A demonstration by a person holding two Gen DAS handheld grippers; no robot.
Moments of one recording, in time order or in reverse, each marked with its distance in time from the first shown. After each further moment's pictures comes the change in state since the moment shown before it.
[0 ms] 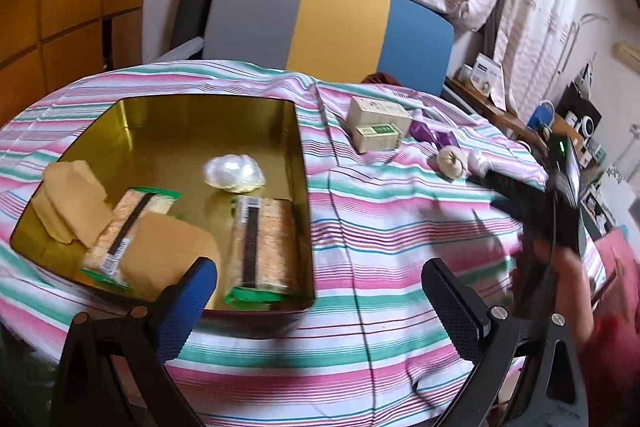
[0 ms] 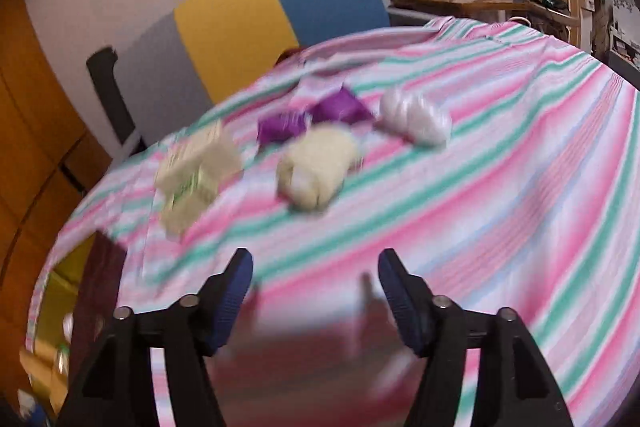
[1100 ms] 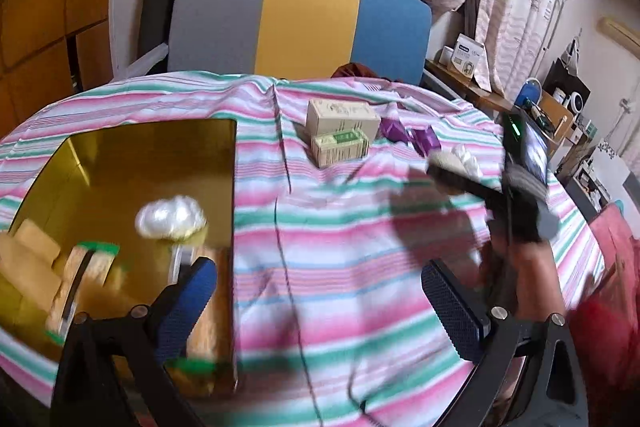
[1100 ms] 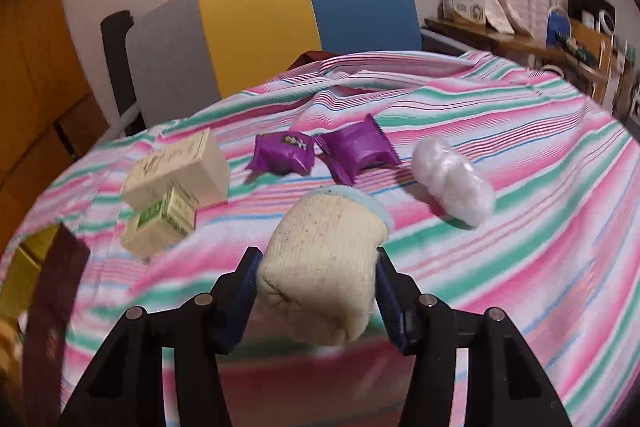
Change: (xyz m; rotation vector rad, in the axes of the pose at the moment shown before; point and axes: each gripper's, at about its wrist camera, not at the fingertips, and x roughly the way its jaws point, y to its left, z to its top) left arm 0.039 -0.043 0.046 0.067 0.038 -0.033; right arm 0.041 0.012 0.023 -0.217 0.000 -0.036
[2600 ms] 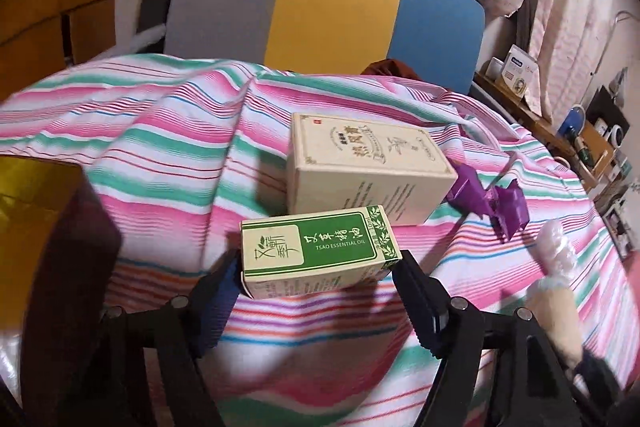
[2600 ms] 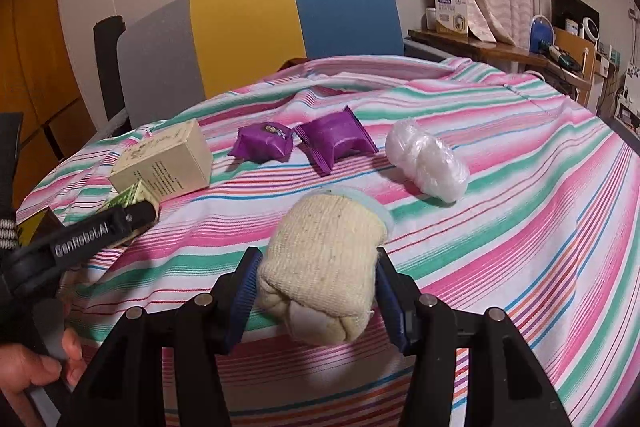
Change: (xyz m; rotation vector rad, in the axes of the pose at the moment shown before) left arm 0.201 -0.018 0.076 -0.109 -0.017 0.097; right arm -0.004 -0.005 -0.020 0.000 -0.063 -0.050
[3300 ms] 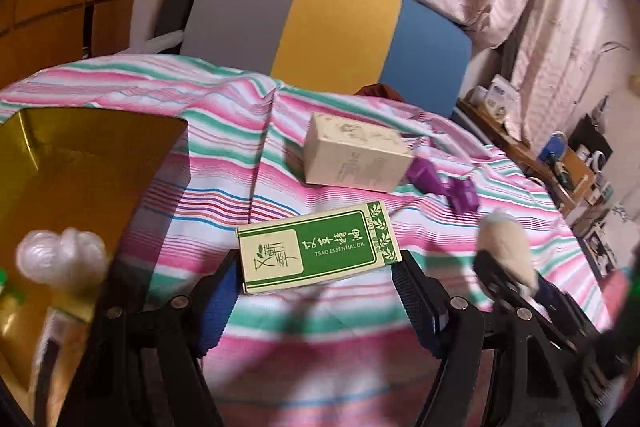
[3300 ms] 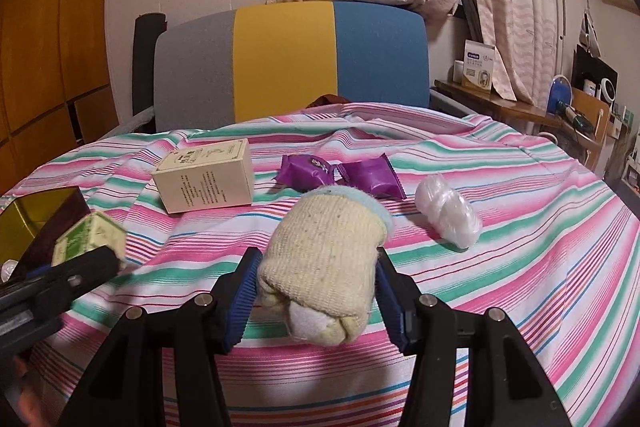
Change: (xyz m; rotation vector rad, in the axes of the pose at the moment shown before) left arm -0.091 0.020 -0.049 -0.057 -0.079 -0.080; right arm -0.024 0.033 -0.004 -0.162 -0.128 0.015
